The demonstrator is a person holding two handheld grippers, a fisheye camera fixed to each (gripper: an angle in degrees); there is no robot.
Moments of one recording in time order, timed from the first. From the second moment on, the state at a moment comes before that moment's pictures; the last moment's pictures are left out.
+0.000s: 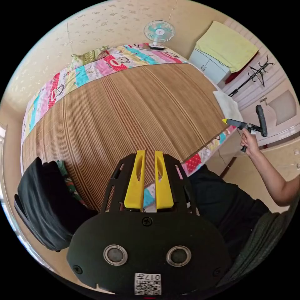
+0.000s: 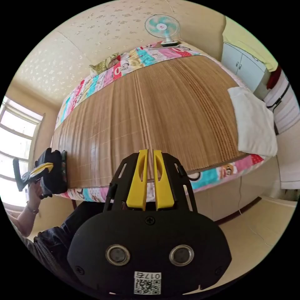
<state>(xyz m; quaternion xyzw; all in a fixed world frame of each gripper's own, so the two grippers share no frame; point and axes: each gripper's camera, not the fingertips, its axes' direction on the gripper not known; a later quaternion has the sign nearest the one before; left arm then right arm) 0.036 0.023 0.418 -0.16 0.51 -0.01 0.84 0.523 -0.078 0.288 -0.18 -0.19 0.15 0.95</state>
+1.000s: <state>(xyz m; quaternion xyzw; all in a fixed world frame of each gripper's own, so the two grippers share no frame) 0.267 -0.113 0.315 -0.14 0.71 -0.09 0.69 0.688 -0.225 0.474 -0.25 -0.41 0.28 0.83</state>
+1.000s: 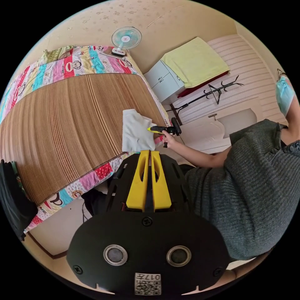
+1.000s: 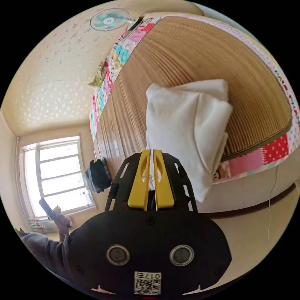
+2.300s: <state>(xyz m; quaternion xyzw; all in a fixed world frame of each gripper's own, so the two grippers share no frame) 0.451 0.005 0.666 -0.39 0.80 -0.33 0.31 0.198 -0.208 0.476 -0.25 -0.65 -0.12 0.71</state>
